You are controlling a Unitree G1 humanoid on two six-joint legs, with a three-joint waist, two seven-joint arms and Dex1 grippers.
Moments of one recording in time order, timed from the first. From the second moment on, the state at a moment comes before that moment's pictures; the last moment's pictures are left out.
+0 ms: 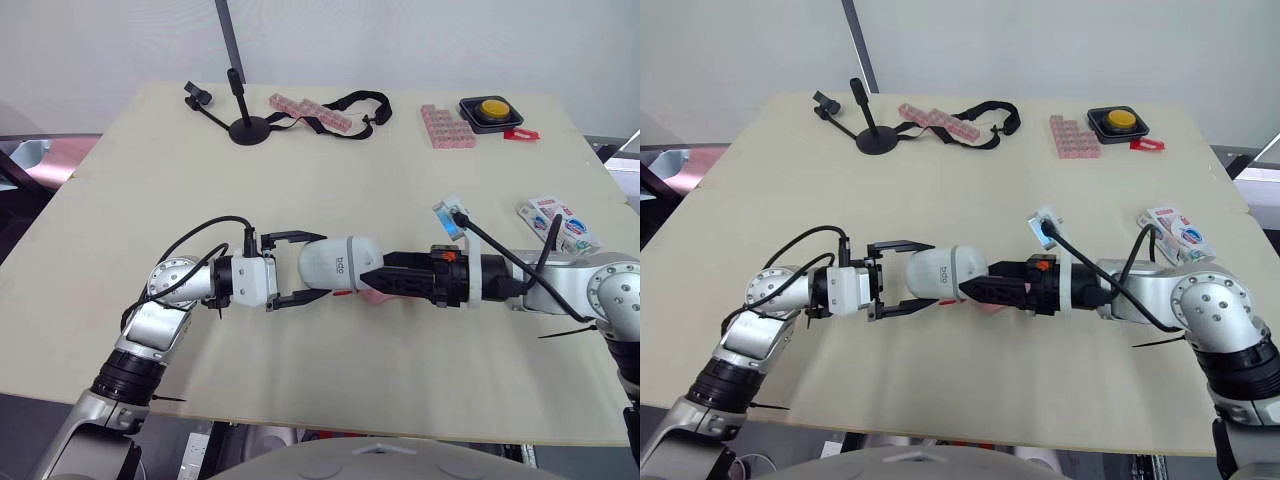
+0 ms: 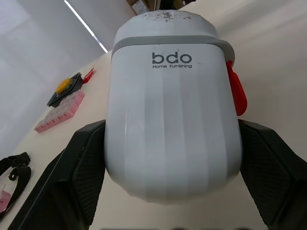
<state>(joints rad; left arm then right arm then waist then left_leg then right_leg) -0.24 0.51 -0.18 -0.06 -0.18 -0.45 -1.07 -0.35 -0.78 0.04 -0.40 1.72 1.12 0.16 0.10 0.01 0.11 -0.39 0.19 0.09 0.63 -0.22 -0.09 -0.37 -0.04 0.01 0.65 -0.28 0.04</state>
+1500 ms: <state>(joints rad) -0.24 0.51 -0.24 -0.09 -0.19 -0.42 -1.05 -0.37 -0.85 0.08 -0.25 1.91 1.19 0.21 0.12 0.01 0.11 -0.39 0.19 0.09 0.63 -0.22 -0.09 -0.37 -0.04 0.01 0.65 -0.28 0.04</state>
